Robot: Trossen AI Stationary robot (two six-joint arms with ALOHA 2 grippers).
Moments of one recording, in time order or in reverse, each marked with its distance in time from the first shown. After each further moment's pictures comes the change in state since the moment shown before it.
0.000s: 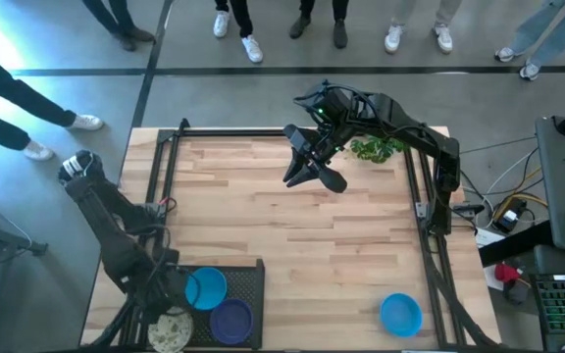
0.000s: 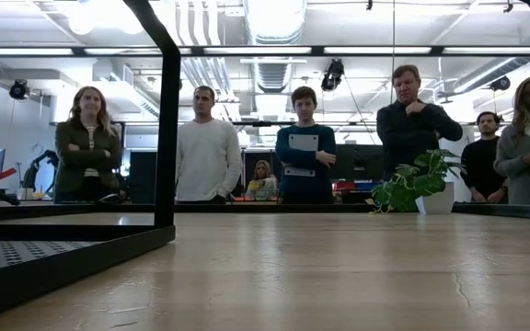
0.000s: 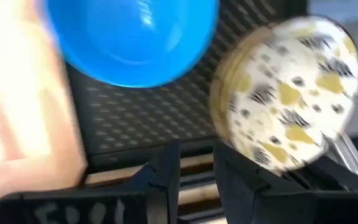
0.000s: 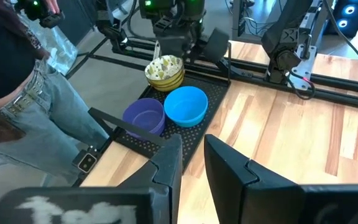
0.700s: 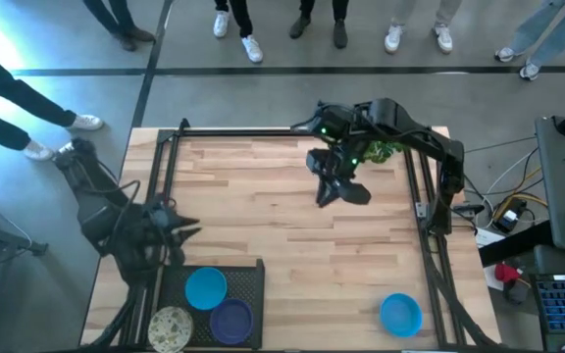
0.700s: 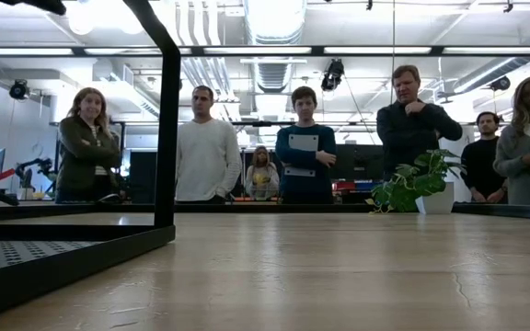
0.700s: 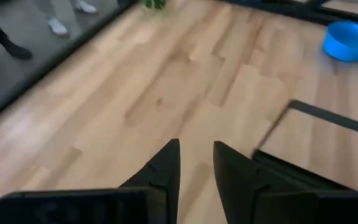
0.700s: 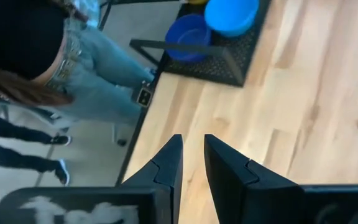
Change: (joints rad) left arm 0.058 -0.271 0.026 -0.175 -1.009 -0.329; right arm 0.047 -0.030 -0.013 -0.412 -0.002 0.069
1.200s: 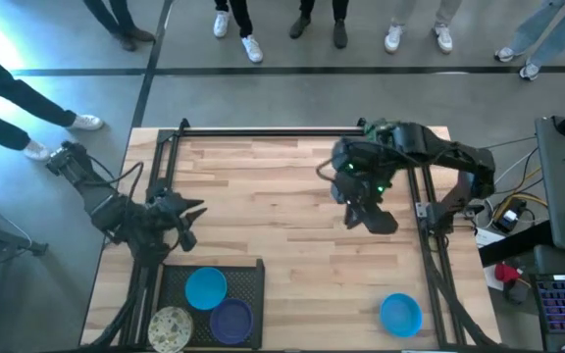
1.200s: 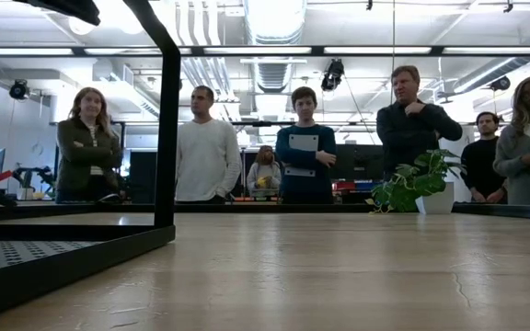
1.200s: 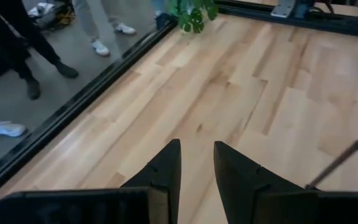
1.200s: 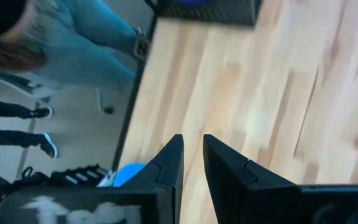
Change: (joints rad) left arm 0.192 -0.025 0.000 0.043 -0.065 0.203; right arm 0.189 -0.209 -0.266 0.004 0.203 0.143
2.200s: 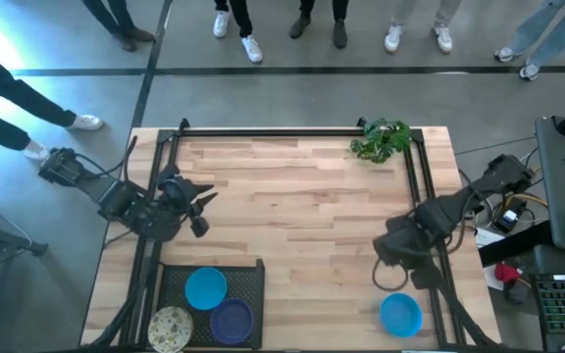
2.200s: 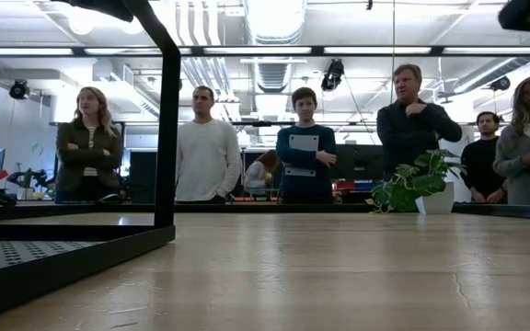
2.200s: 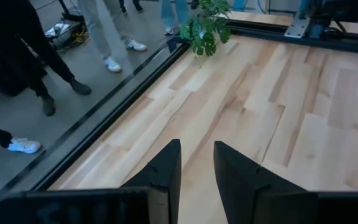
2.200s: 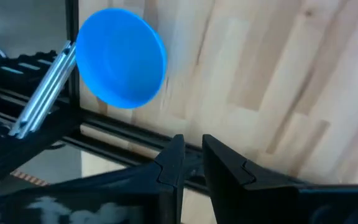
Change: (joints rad) left arm 0.225 -0.031 0.000 0.260 0.036 0.380; right arm 0.505 -0.333 -0.804 0.120 0.211 0.407
